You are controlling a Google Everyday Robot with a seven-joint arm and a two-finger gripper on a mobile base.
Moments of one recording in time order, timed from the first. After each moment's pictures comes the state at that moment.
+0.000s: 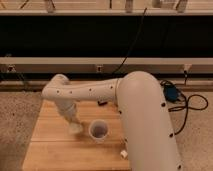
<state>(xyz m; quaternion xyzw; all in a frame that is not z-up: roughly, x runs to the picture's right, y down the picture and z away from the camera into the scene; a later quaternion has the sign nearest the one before) -0.180 0.172 0.785 -0.31 -0.22 -0.65 0.66</state>
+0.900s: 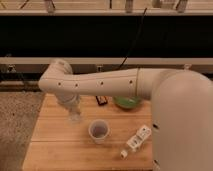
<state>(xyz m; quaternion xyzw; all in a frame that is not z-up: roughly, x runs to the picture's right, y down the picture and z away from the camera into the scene) -0.134 0.103 0.702 -0.23 -0.17 -0.63 0.72</state>
